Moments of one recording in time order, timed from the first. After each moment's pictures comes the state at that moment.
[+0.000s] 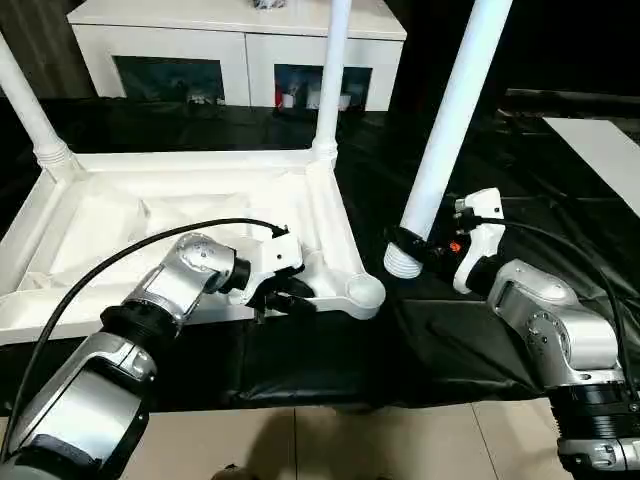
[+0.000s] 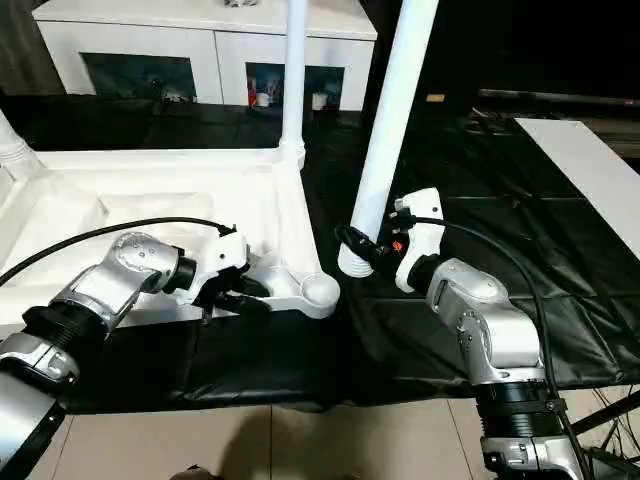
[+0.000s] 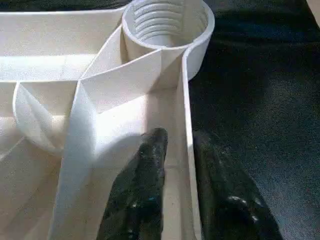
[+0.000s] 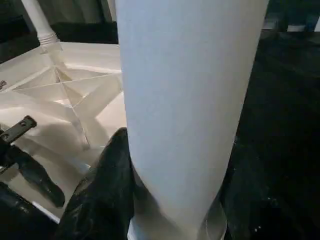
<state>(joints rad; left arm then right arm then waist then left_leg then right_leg) -0.76 0.42 -0.47 0.79 -0.04 0.01 -1.21 -0.39 -0.32 -0.03 0.11 0.38 0.51 0.59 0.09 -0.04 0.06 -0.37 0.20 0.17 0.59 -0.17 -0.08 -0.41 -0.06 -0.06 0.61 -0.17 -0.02</state>
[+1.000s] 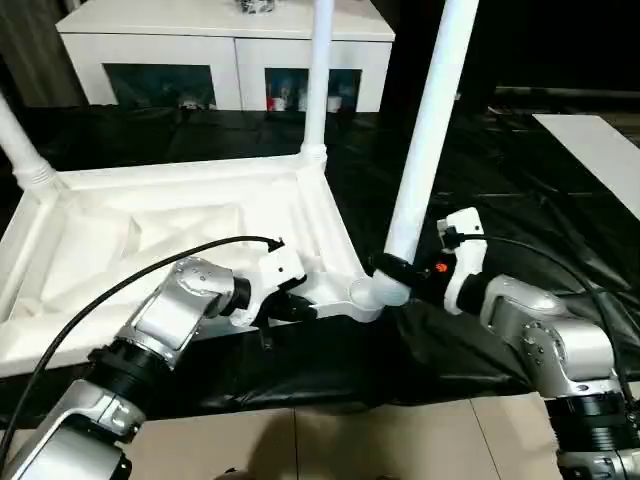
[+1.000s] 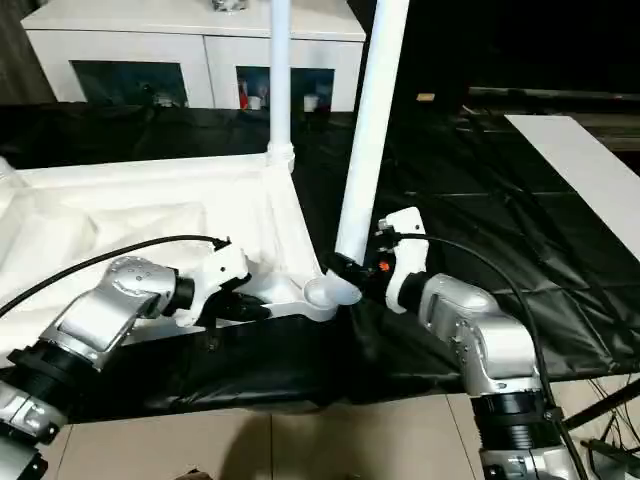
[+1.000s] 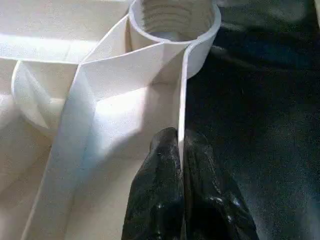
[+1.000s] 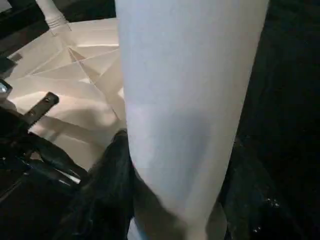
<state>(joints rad) -0.54 0.41 -0.39 0.32 -0.02 0.43 -1.04 -0.36 -0.32 0.02 0.06 0.41 0.67 0.63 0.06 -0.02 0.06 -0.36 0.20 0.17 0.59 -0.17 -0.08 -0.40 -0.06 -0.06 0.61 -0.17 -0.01</state>
